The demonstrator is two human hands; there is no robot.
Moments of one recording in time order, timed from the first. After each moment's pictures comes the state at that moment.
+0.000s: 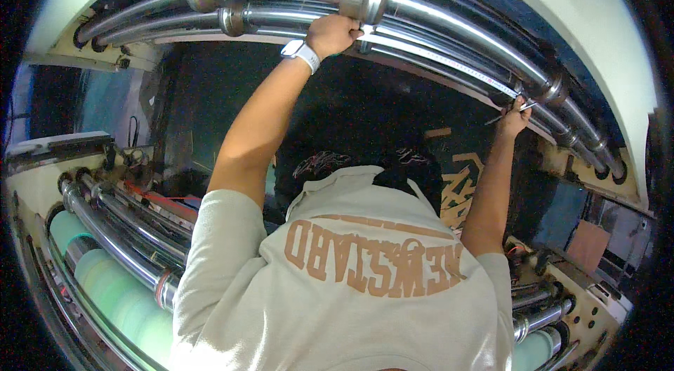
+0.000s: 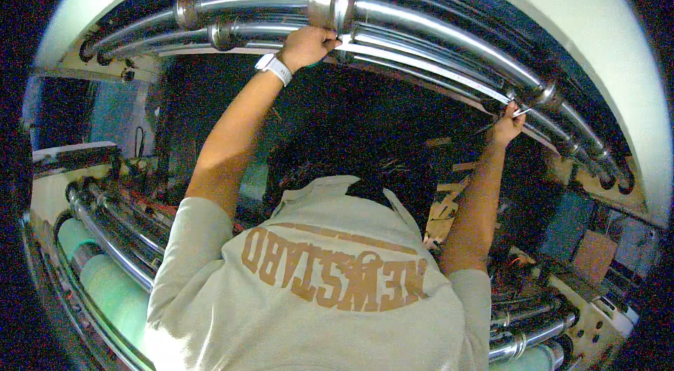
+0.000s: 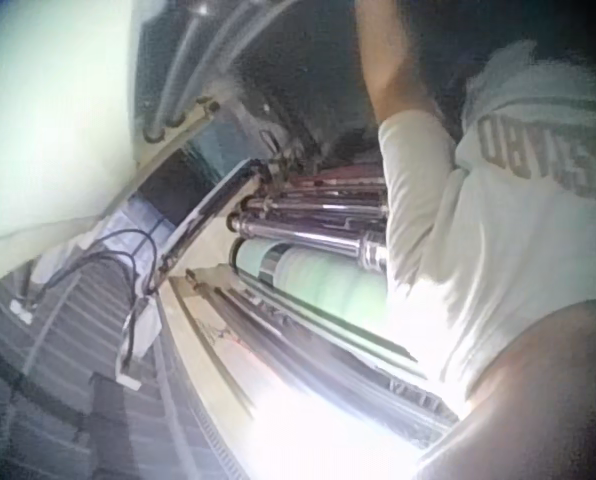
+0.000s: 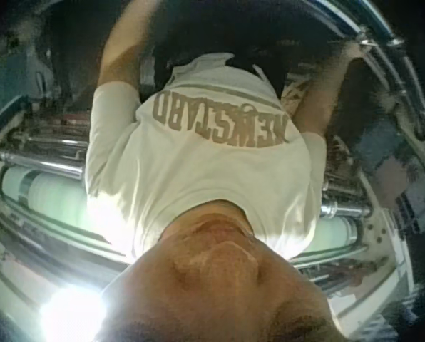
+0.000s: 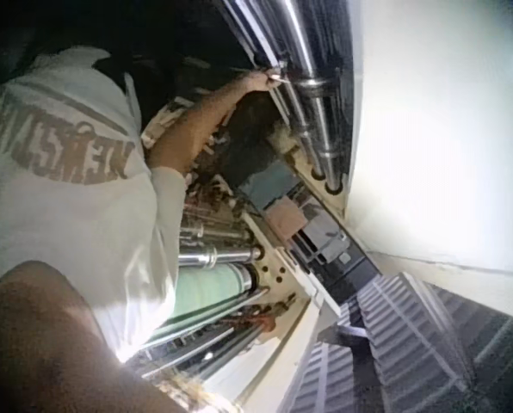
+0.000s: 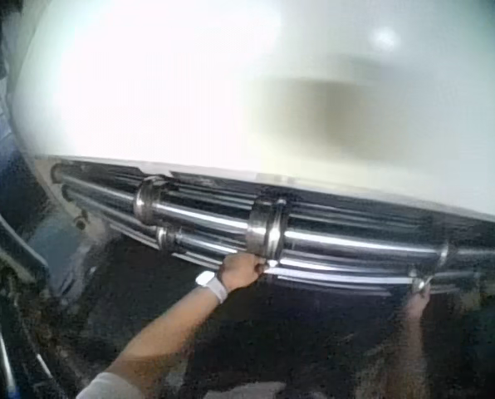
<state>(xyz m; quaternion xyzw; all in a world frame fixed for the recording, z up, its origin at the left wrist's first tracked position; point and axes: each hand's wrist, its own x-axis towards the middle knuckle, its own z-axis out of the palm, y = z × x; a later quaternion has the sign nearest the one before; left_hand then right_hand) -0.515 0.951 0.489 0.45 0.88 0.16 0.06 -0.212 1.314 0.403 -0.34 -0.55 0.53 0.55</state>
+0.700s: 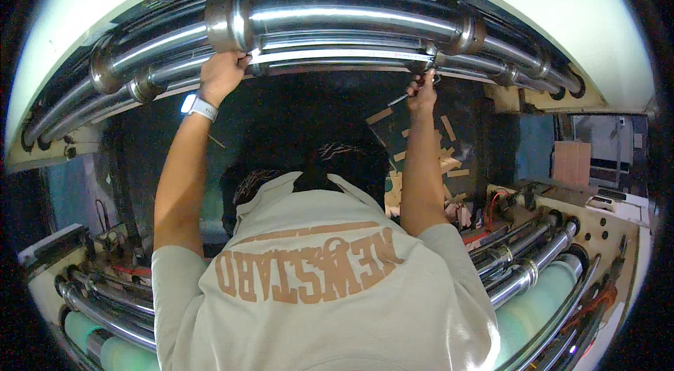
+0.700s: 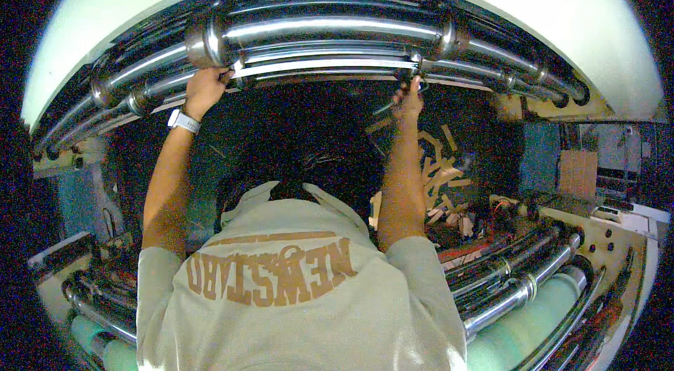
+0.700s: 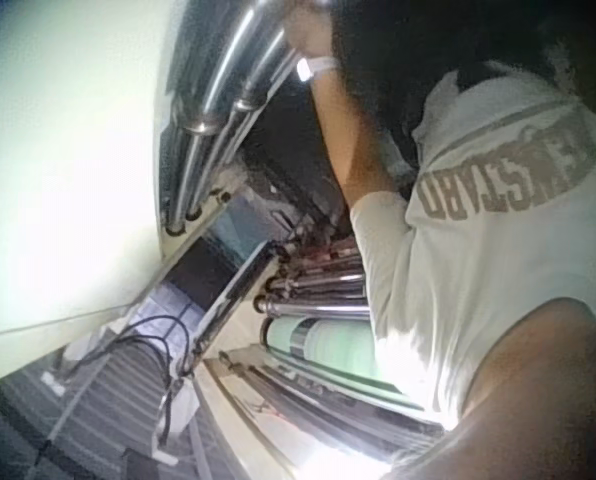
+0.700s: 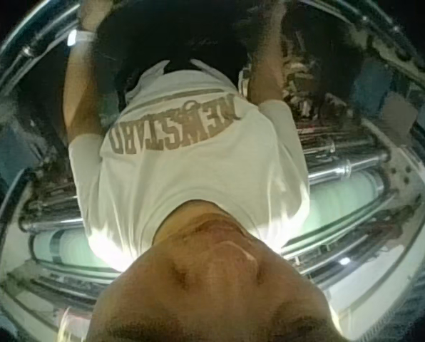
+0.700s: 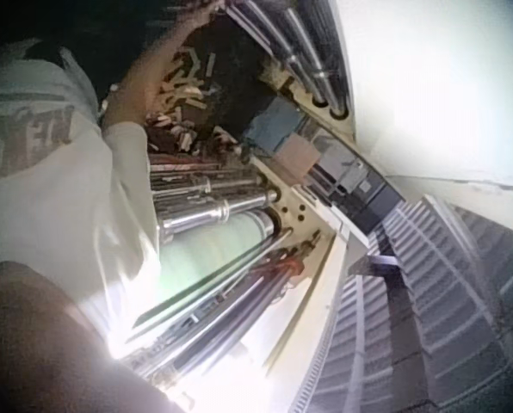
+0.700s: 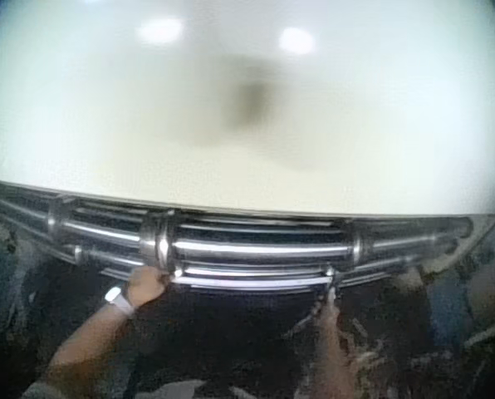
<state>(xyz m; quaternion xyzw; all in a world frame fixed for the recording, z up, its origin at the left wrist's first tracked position) -0.498 0.959 0.508 0.39 0.91 0.09 0.06 -0.199 1.270 0.388 -0.44 -0.29 0.73 0.43</state>
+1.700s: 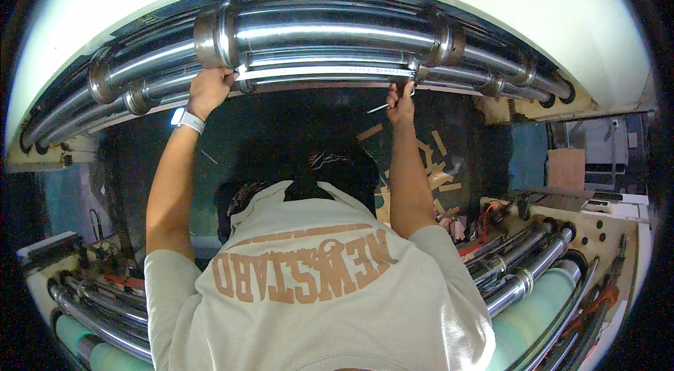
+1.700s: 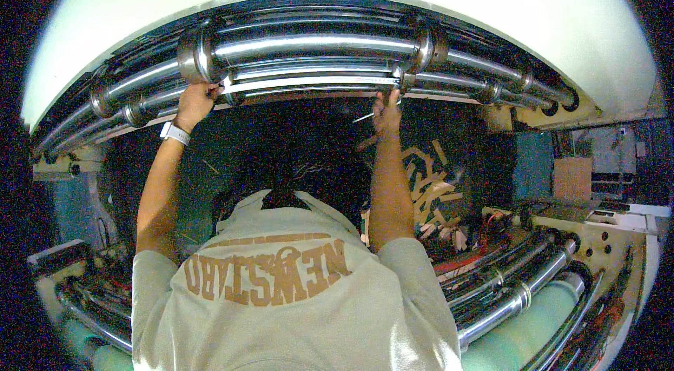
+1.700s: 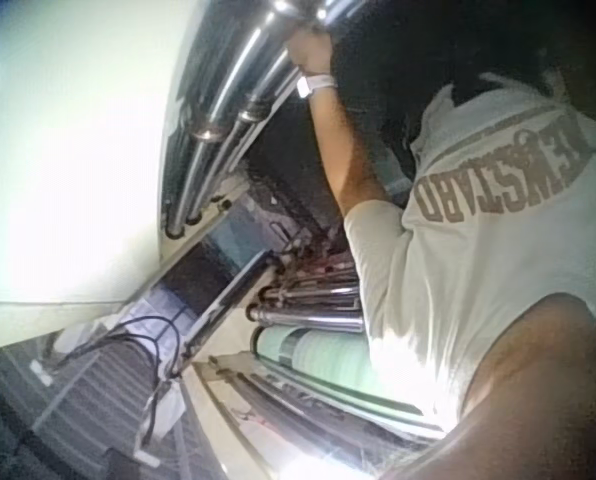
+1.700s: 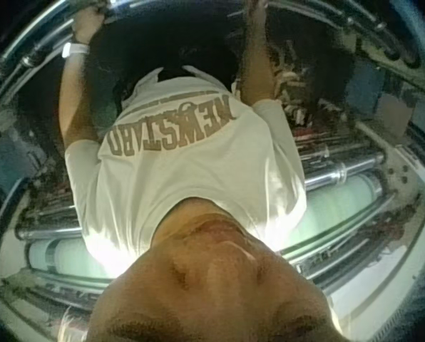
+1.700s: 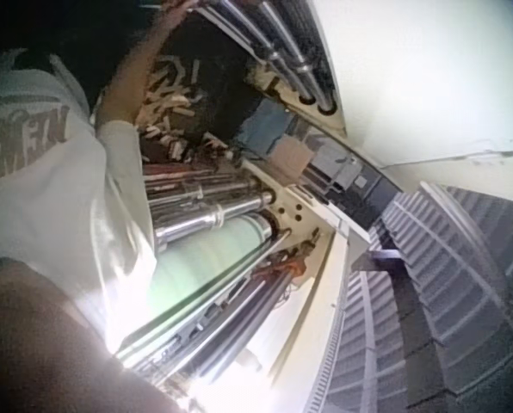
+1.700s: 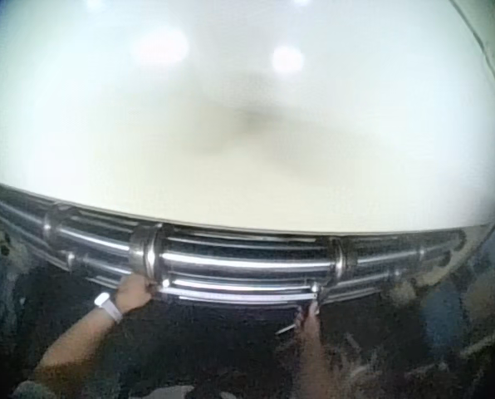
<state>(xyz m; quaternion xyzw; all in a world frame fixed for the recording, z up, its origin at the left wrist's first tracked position) -0.502 0.959 0.504 0.41 0.90 0.13 0.06 -0.203 1.278 0.377 -0.38 -0.32 0.79 0.36</state>
